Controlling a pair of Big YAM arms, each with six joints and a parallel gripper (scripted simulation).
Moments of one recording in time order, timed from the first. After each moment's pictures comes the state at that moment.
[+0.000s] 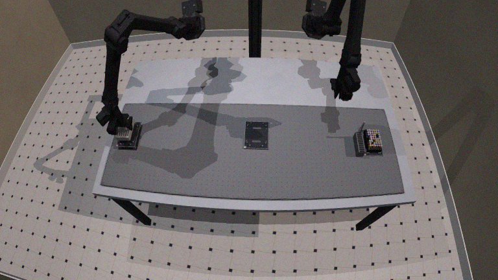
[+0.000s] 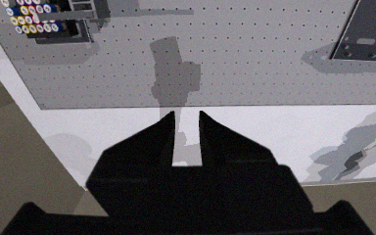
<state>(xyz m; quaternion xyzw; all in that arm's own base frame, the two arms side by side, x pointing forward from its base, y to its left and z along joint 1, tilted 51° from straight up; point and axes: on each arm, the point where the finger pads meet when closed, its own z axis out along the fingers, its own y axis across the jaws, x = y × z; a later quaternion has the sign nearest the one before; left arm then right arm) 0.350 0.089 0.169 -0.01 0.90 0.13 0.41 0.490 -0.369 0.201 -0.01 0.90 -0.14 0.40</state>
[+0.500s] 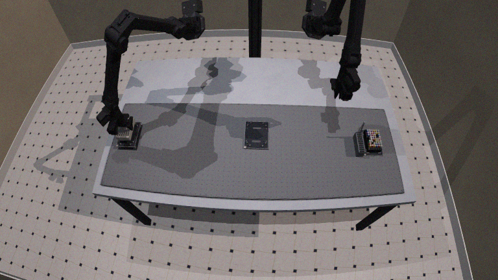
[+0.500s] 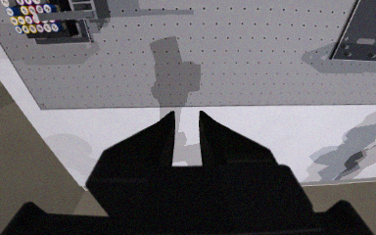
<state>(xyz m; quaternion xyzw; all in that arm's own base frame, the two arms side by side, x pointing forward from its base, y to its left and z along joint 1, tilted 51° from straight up) 0.350 0.089 0.169 -0.01 0.90 0.13 0.41 0.490 -0.367 0.200 -0.01 0.90 -0.14 0.40</state>
